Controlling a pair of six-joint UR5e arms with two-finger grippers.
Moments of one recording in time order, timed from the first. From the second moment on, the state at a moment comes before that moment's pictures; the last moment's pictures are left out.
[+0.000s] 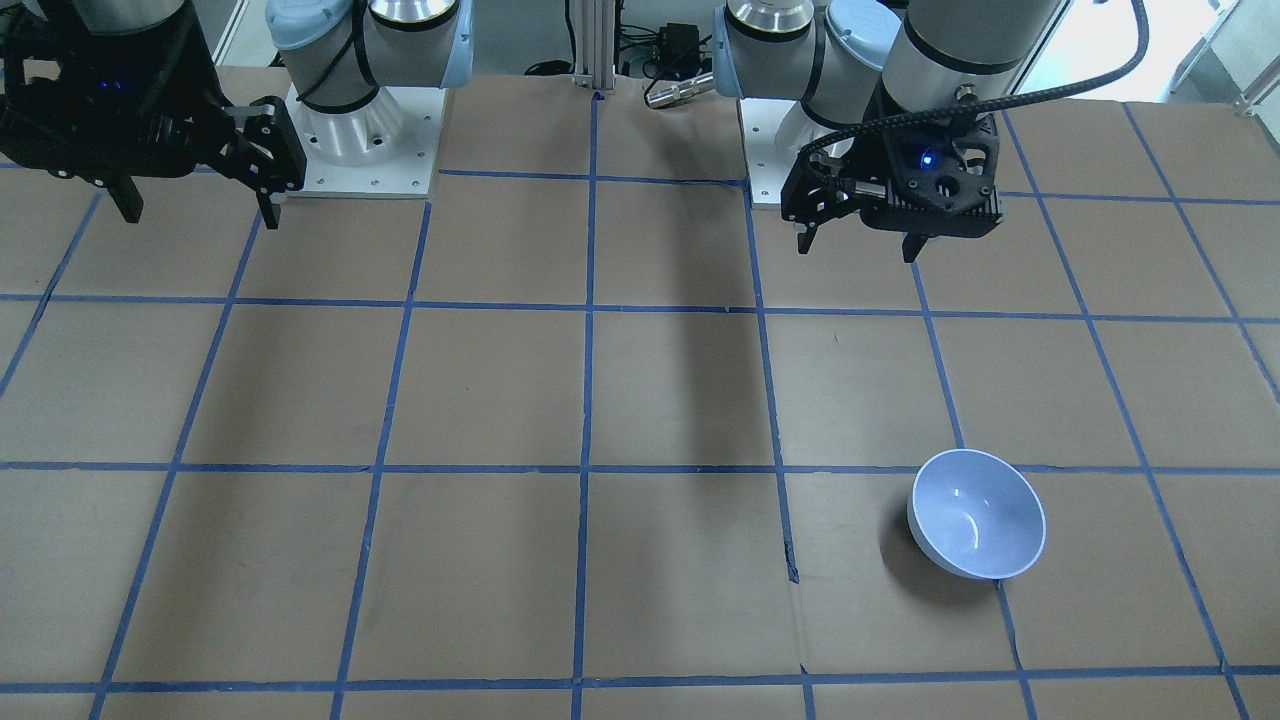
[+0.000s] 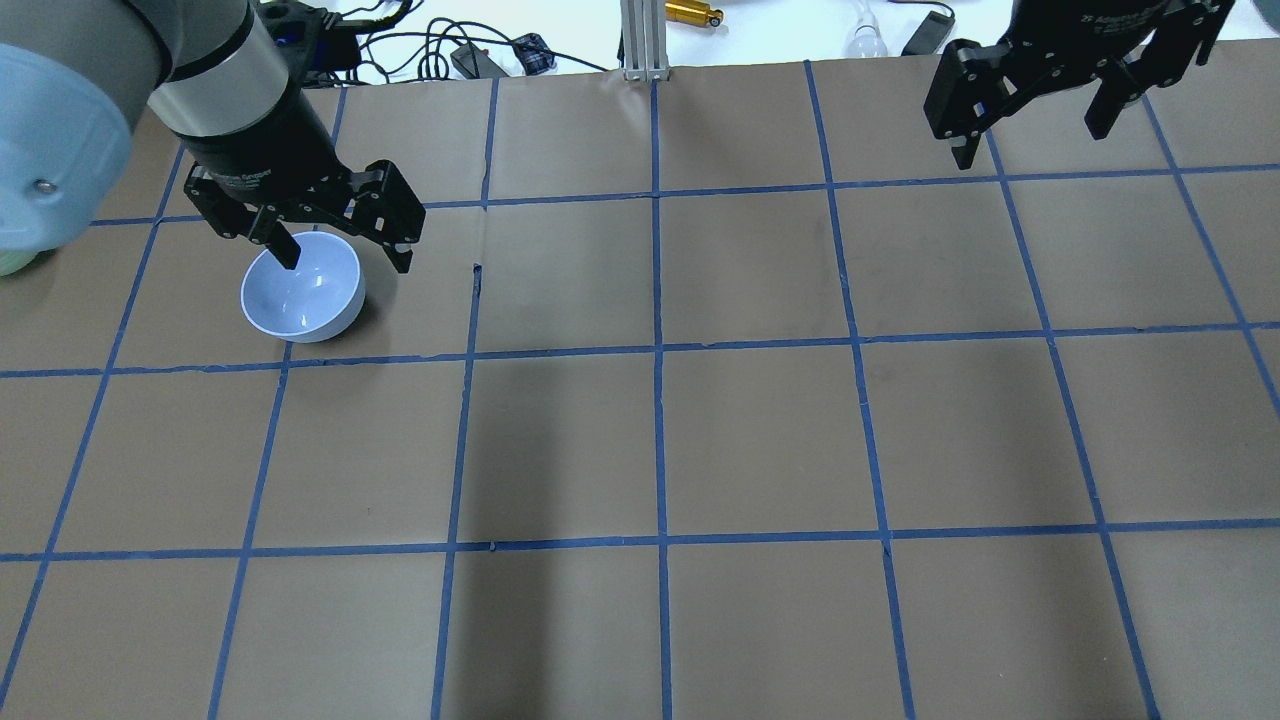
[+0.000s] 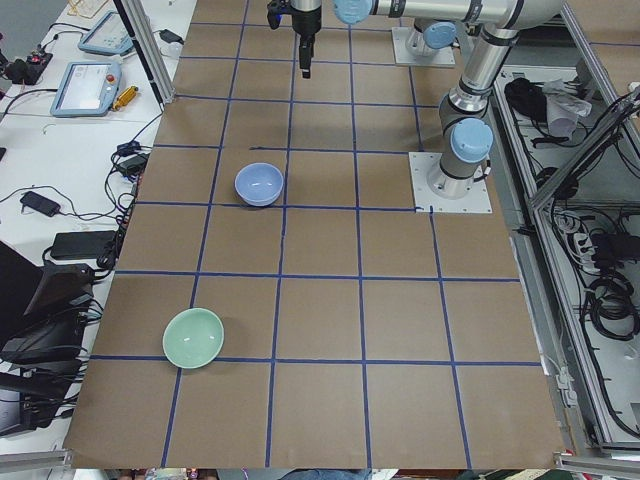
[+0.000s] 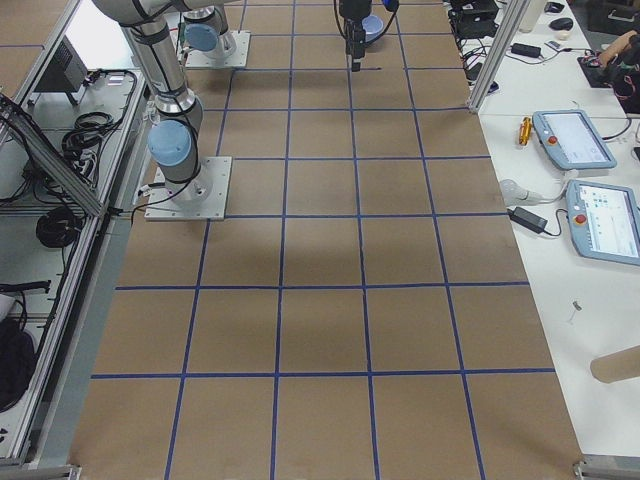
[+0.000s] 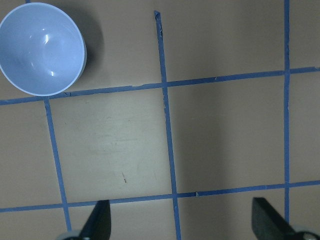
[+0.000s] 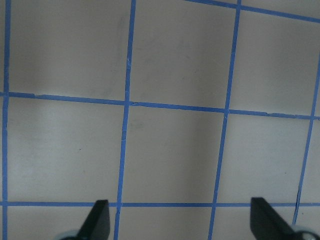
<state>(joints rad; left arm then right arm) -1.59 -1.56 -1.56 -1.61 1.59 0.06 1.59 -1.53 1.37 -1.45 -1.73 -0.09</state>
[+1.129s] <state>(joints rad) -1.59 -1.56 -1.56 -1.61 1.59 0.06 1.59 -1.53 1.37 -1.44 -1.73 -0.09</state>
